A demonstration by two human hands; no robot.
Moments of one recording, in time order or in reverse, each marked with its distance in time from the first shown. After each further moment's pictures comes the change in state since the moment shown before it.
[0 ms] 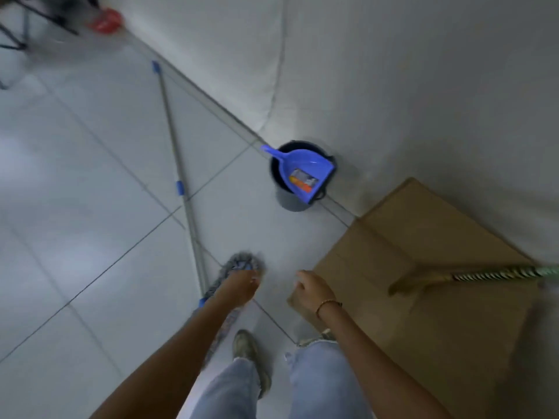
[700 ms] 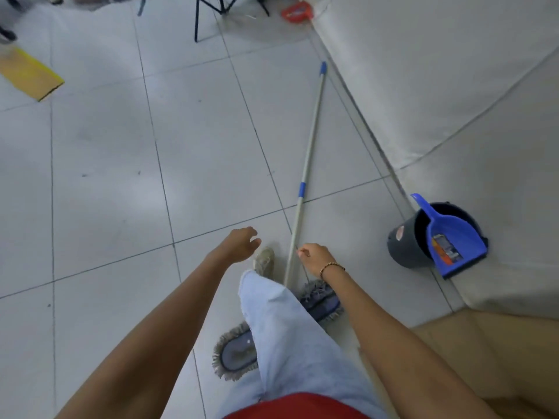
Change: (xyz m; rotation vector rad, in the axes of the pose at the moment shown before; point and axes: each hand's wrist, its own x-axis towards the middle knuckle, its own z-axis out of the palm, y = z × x) left_hand -0.077 -0.377 -0.165 -0.366 0.279 -0.280; right_hand 0.121 -0.379 0.164 -0.222 -0.274 -0.222
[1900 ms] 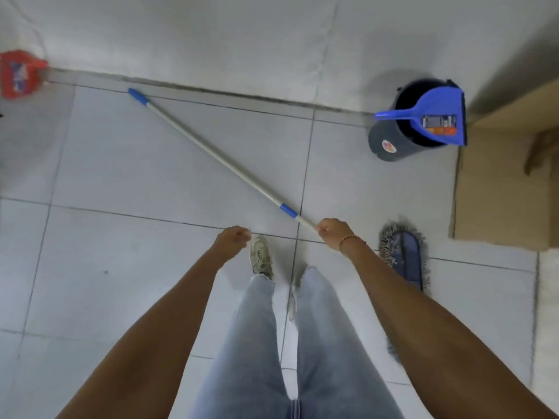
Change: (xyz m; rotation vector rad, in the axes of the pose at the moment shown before) left_hand 0.457 0.078 -0.301 0.094 -0.626 0.186; right_hand 0.284 -0.152 -0.153 0.735 0.395 0.680
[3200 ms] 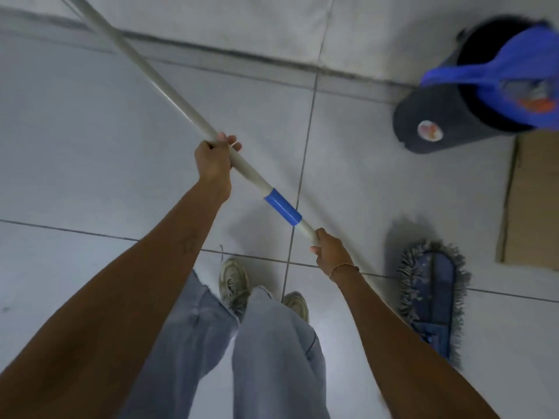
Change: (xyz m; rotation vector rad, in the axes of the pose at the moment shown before) left_hand 0.332 0.062 0.042 -0.844 0.413 0.163; right_hand 0.274 0.124 0.115 0.012 0.120 -0.071
